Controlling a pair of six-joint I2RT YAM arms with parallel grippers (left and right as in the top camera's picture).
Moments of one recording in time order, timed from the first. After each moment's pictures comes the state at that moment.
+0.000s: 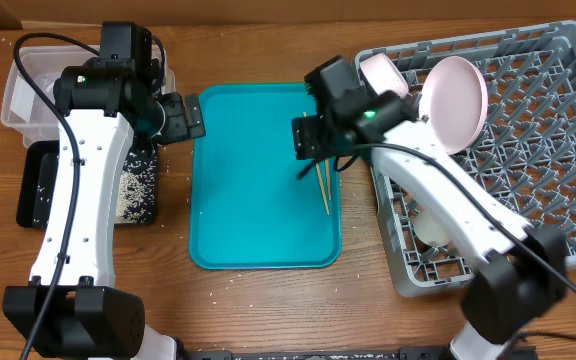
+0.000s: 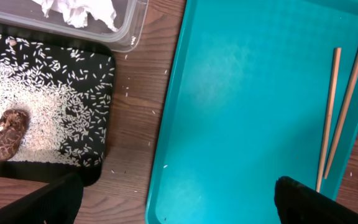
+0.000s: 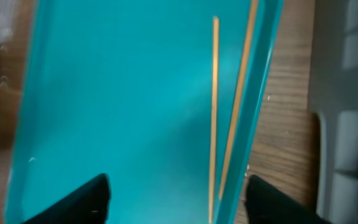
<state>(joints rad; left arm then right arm) -0.03 1.70 1.74 -1.28 0.02 -0.27 0.57 1.86 1.64 -0.91 -0.01 0.40</state>
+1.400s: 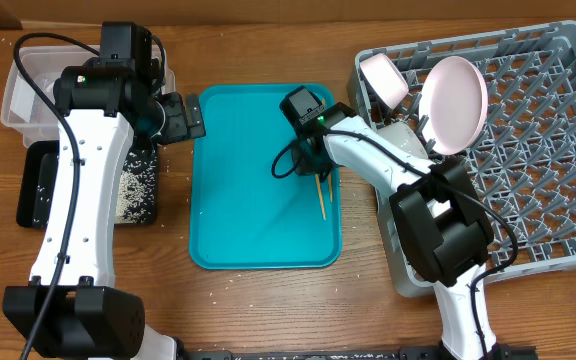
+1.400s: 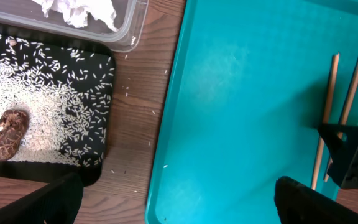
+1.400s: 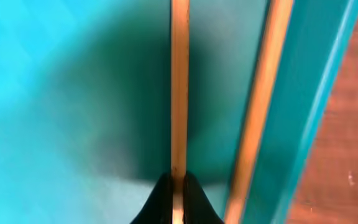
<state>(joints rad) -0.03 1.70 1.74 -1.28 0.02 -0.27 0.58 2.22 1.66 -0.85 0.08 0.41</state>
